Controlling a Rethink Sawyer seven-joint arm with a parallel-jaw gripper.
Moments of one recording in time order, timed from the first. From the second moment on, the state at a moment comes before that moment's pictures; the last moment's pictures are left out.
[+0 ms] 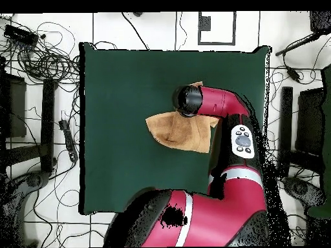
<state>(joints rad) -0.23 -0.24 0.00 1.09 -0.16 0.60 1.57</state>
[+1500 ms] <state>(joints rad) -0.23 -0.24 0.00 1.10 -0.16 0.59 1.57</state>
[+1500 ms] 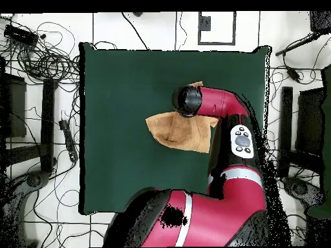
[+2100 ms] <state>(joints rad) -0.23 -0.24 0.00 1.11 -0.16 0.55 1.57</state>
